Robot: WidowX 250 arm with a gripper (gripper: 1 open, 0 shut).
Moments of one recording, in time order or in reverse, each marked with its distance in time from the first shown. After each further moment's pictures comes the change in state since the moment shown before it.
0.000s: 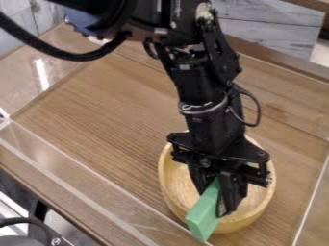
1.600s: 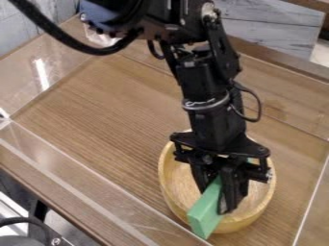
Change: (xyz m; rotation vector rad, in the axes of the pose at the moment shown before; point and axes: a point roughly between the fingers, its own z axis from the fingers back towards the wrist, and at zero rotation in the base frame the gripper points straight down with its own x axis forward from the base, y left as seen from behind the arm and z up) arm 0.004 0.003 -0.004 -0.026 0.056 0.016
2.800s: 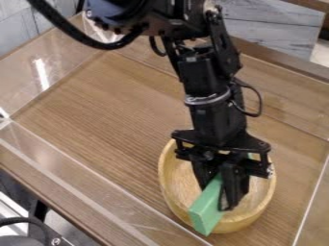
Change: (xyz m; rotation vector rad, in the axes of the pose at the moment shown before) arm 0.002 0.000 0.001 -0.017 0.032 0.003
